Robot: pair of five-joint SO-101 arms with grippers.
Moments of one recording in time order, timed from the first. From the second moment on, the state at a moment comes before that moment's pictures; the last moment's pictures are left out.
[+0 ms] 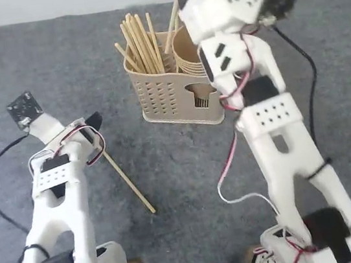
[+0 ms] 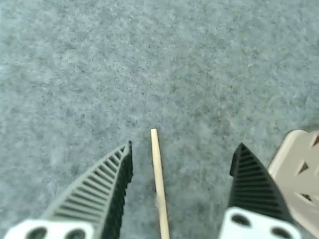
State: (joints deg) left arm -20.4 -17.3 57.5 23.1 24.5; right arm -20.1 -12.6 12.9 -11.6 -15.3
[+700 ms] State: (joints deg) left arm -19.3 -23.9 62.6 21.4 22.5; right arm -21.2 -12.7 10.1 14.2 -15.3
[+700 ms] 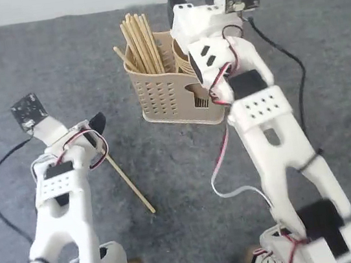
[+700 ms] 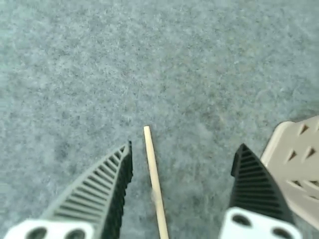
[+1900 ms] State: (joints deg) left arm -18.6 -5.5 48.2 27.5 22.5; right arm -20.6 -86.6 89.8 42.3 -18.7
